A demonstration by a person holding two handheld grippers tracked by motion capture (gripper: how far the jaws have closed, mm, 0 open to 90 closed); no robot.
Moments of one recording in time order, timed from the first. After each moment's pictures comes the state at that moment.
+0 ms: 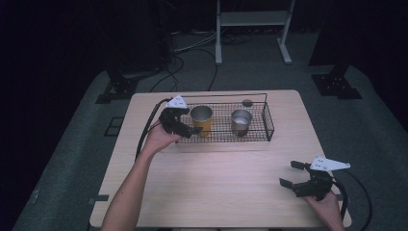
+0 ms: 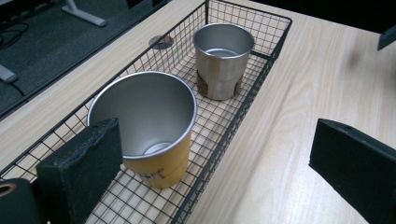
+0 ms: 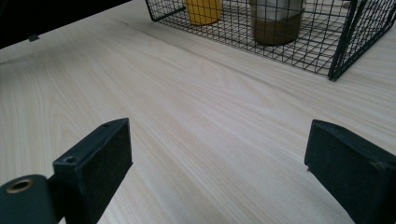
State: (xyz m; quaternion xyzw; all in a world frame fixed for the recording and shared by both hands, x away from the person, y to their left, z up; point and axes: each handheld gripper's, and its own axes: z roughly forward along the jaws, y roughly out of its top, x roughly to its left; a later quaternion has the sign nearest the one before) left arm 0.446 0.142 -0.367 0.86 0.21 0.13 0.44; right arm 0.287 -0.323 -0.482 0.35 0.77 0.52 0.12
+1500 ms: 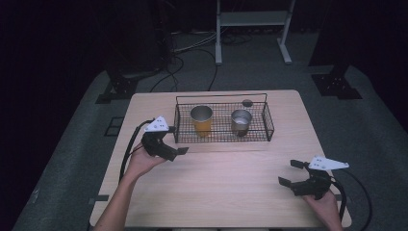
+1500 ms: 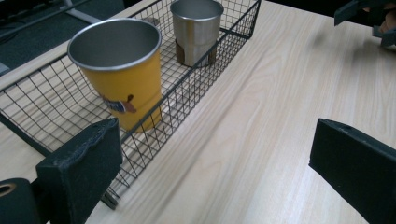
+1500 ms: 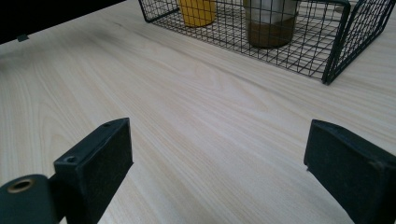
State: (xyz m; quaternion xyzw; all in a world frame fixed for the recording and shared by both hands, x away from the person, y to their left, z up) left arm 0.382 0.190 -0.391 0.85 0.23 0.12 0.46; right arm 0.288 -0.320 -0.481 0.35 0.77 0.52 0.13
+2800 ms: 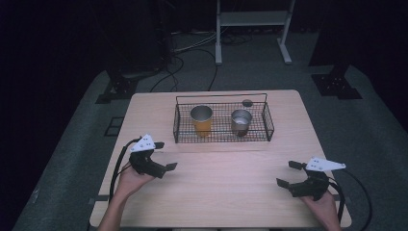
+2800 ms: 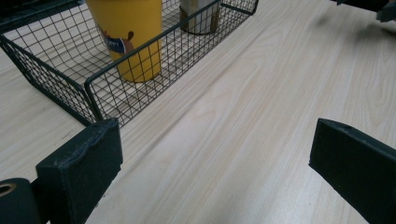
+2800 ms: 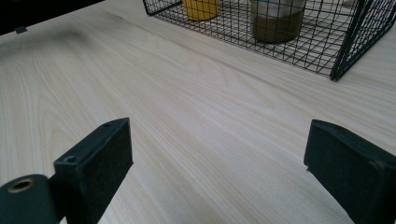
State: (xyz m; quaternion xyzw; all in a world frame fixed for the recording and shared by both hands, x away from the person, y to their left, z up) left arm 0.345 0.226 -0.425 0.84 0.25 0.13 0.46; right arm 0.286 -0.314 -0.482 0.35 0.78 0.51 0.13
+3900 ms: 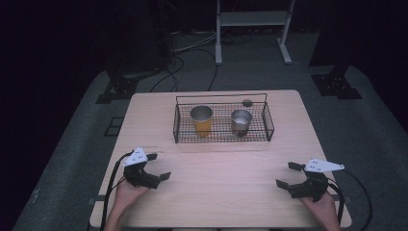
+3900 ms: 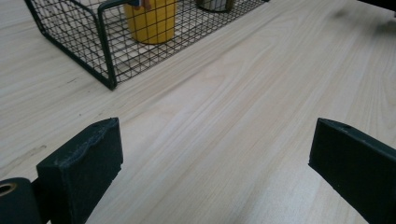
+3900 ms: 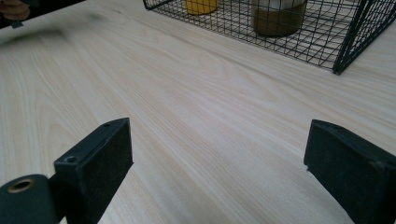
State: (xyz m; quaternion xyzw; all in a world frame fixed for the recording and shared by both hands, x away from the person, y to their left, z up) left arm 0.324 0.253 -0.466 0.81 0.30 0.13 0.48; right arm 0.285 -0.312 -0.485 0.35 0.78 0.50 0.13
